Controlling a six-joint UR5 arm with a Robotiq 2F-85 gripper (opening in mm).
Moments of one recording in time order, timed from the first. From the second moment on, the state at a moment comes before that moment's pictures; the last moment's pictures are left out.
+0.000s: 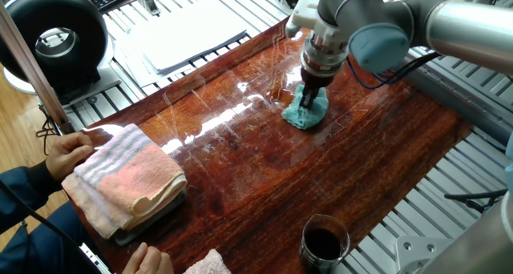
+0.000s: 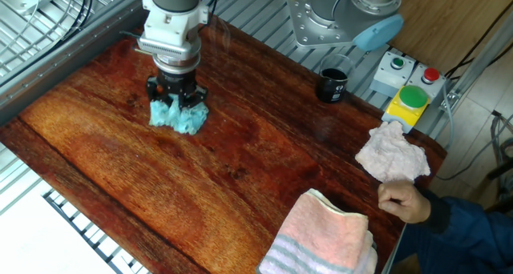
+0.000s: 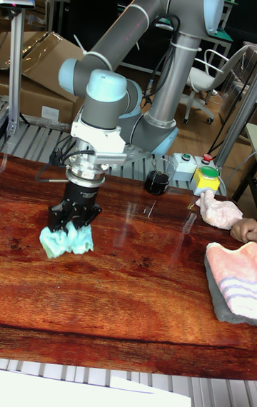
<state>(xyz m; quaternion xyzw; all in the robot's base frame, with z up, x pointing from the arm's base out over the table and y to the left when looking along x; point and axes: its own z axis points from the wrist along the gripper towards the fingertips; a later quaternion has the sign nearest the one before) 0.525 -0.088 0.013 -0.26 0.96 -0.04 0.10</state>
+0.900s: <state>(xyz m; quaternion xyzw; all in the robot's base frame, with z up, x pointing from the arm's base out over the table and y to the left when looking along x) 0.554 -0.075 0.022 -0.31 0.94 0.02 0.12</state>
